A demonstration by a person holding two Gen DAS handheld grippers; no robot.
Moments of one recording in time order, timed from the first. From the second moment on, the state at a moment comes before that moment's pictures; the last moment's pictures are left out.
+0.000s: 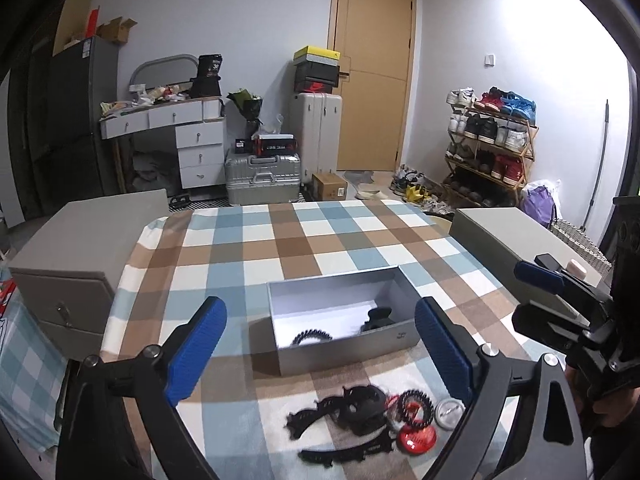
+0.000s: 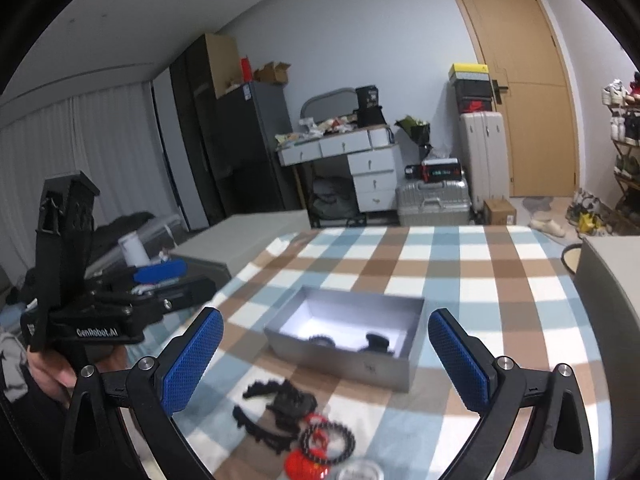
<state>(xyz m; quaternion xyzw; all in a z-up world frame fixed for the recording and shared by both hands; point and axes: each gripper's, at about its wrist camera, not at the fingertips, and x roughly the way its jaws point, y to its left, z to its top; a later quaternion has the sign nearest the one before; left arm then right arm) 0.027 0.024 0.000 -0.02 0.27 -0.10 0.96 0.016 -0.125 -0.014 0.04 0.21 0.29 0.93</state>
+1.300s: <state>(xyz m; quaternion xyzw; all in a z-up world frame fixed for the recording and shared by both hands) -0.012 0.023 -0.074 -0.03 0.37 -0.07 0.93 0.001 -0.122 -0.141 -0.09 0.38 0.23 0.89</state>
